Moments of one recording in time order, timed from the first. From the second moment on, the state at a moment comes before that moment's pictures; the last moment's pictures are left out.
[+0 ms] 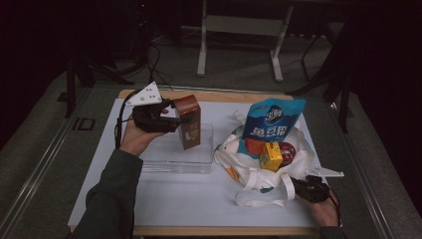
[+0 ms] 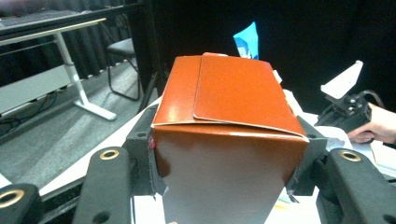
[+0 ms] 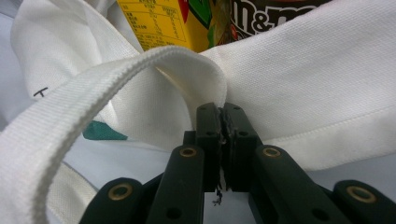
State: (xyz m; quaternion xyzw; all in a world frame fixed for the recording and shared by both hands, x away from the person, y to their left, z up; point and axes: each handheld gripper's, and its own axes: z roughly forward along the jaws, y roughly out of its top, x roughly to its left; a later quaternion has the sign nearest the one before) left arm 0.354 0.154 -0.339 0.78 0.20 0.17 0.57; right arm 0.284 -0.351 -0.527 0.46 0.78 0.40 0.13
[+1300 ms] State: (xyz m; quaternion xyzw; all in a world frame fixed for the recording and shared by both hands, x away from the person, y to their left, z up) left arm 0.348 0.201 -0.345 0.82 0.21 0.19 0.50; right arm 0.283 -0.351 -0.527 0.46 0.78 0.40 0.13
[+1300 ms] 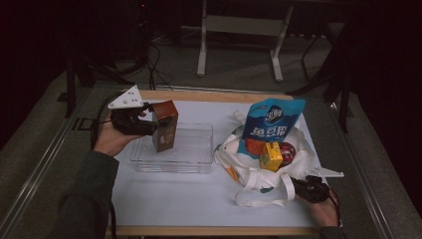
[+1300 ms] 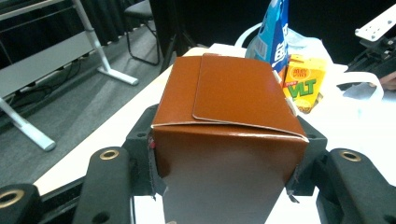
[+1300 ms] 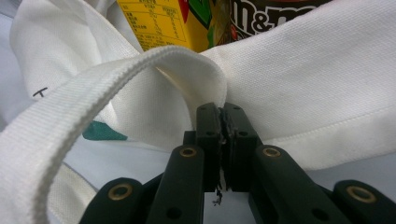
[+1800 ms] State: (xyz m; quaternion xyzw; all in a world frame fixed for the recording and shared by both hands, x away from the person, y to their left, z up) left arm 0.348 0.201 -0.350 0.84 0.21 0.20 0.47; right arm 0.283 -0.351 -0.527 0.46 0.78 0.40 0.13
